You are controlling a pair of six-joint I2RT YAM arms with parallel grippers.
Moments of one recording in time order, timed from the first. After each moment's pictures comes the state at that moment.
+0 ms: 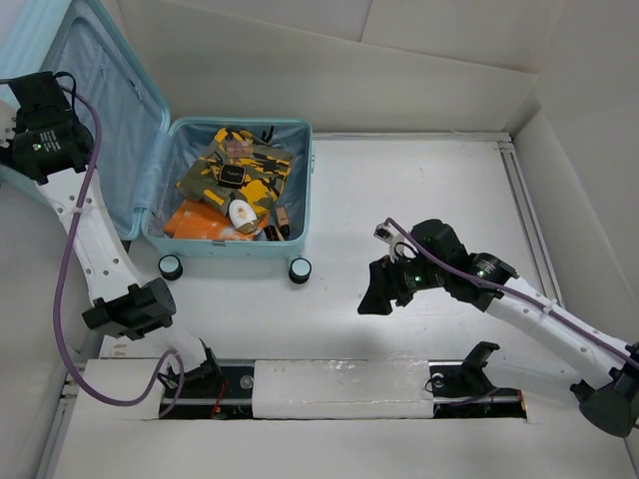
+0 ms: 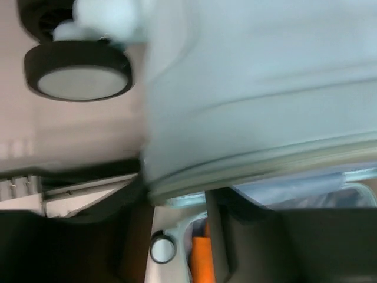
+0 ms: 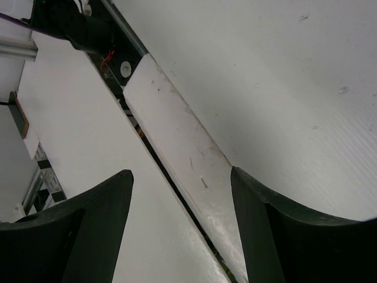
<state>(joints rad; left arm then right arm) 0.44 1.65 2.28 -1.22 -0.69 -0.66 0.77 0.99 0.89 -0.62 -0.51 0.42</state>
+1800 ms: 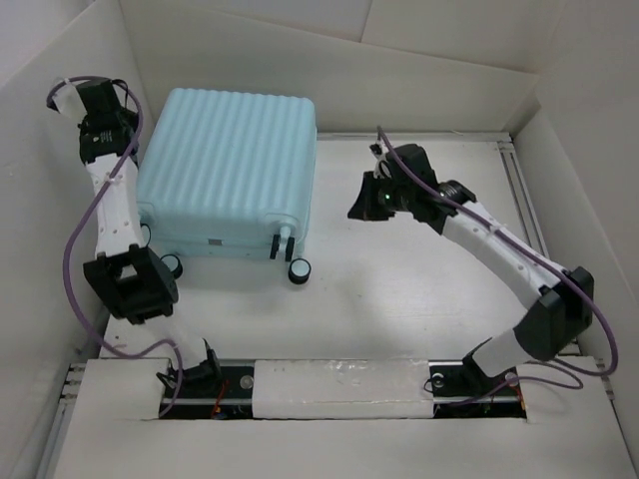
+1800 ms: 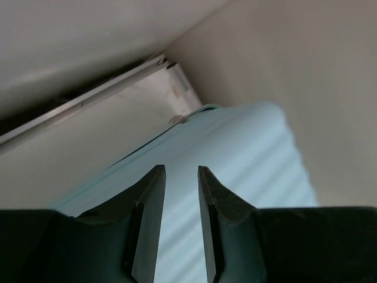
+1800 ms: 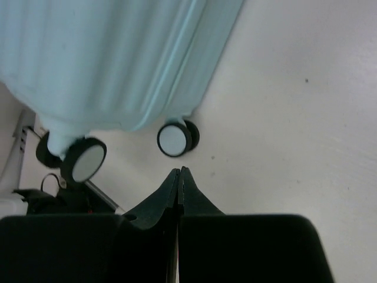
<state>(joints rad) 0.30 1.71 1.87 -0.53 -0.23 -0.80 0.59 1.47 1.38 -0.57 -0.25 0.50</state>
